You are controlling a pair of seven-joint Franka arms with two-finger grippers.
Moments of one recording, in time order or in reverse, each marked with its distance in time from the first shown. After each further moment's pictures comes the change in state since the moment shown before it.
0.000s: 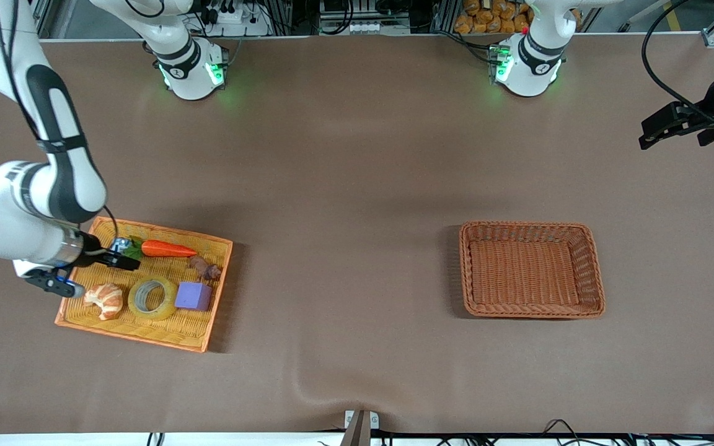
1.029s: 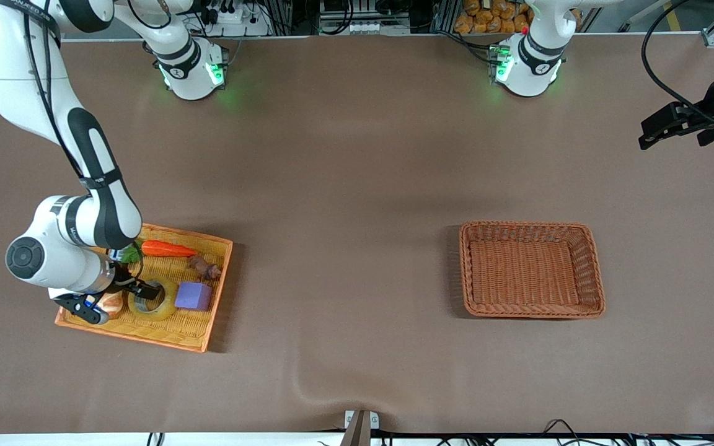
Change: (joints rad) left arm 0.000 0.000 0.000 -0.001 0.000 0.000 0.000; right arm 0.025 0.195 -0.012 0.150 -0.054 0.086 0.142
